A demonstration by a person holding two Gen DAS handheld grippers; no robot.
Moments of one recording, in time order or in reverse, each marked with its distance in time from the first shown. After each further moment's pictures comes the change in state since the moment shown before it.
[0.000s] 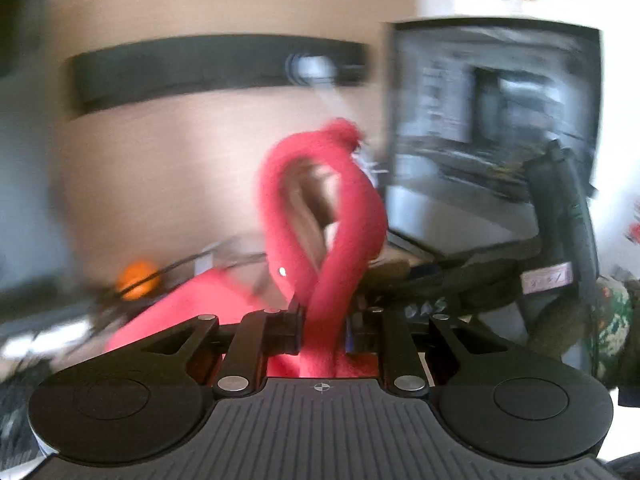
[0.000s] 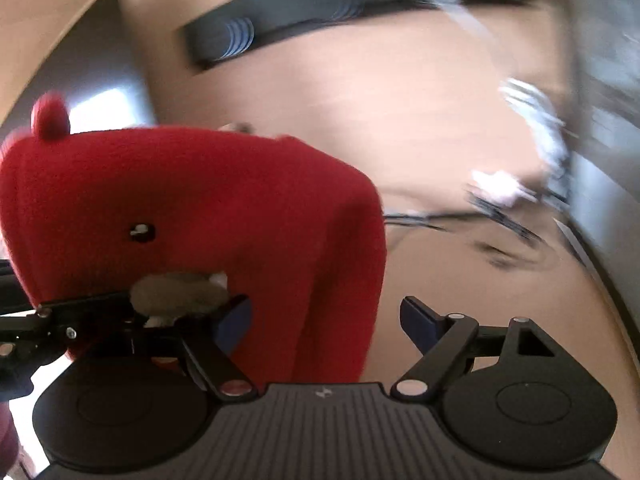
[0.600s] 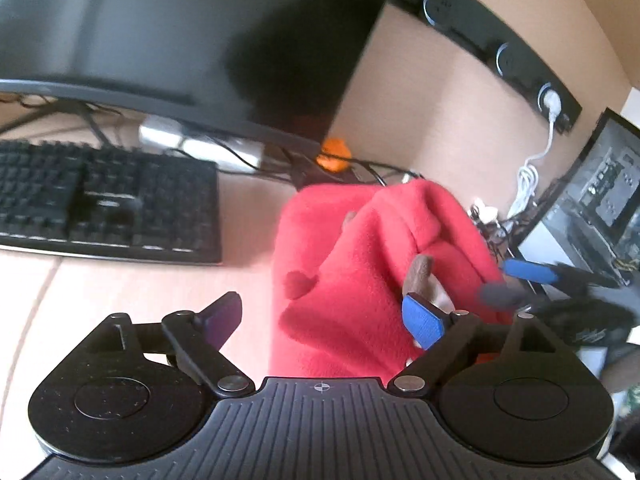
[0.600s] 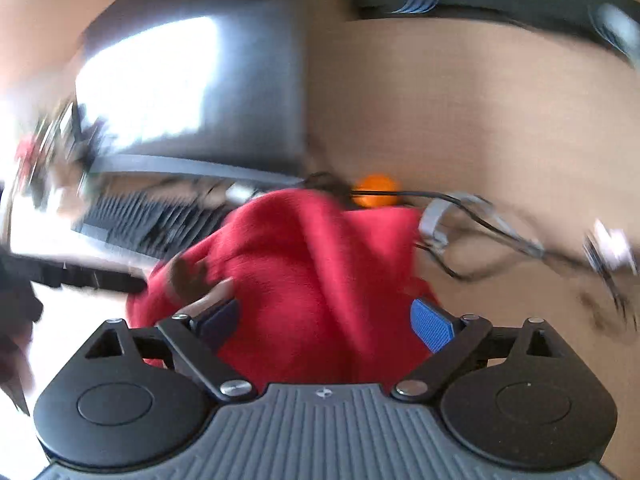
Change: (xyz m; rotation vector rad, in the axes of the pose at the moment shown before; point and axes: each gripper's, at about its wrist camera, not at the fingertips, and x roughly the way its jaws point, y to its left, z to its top) left arm -0.031 0.140 -0.085 -0.554 0.125 0.135; right arm 0.021 0.058 -0.013 -0.172 0.067 0.114
